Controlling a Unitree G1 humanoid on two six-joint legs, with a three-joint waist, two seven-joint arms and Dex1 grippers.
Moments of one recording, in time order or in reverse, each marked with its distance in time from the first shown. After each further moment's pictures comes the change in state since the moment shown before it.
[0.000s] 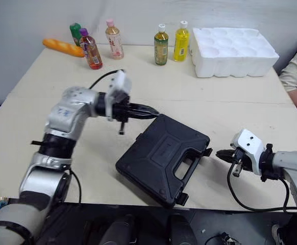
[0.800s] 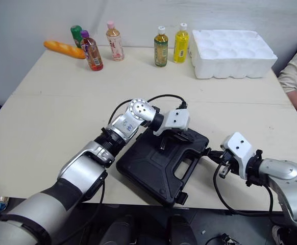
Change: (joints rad) left arm -0.161 -0.253 -0.265 0.525 0.331 -0.510 0.103; right arm 0.032 0.090 0.009 -0.164 0.038 0.128 -0.169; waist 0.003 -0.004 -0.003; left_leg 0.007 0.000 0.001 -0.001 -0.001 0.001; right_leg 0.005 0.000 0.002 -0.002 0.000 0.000
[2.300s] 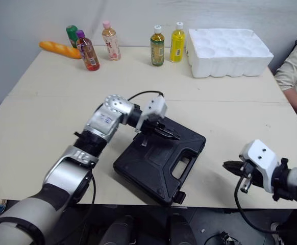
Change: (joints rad) left arm 0.146 0.221 0.143 -0.581 -0.316 0.498 -0.333; right arm 0.358 -0.101 -0.334 -0.256 0.119 0.079 0.193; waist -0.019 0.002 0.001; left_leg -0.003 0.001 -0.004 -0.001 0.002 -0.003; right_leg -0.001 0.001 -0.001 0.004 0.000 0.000
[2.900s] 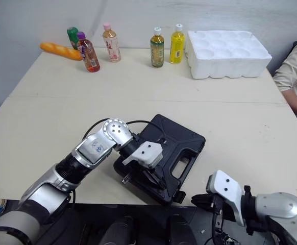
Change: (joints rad) left arm 0.189 0.155 -0.317 -0.284 0.058 -0.079 -0.021; right arm 0.011 0.022 0.304 -0.177 0.055 0.071 -0.125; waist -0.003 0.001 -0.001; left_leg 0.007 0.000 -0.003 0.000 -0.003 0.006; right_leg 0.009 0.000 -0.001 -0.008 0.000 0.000
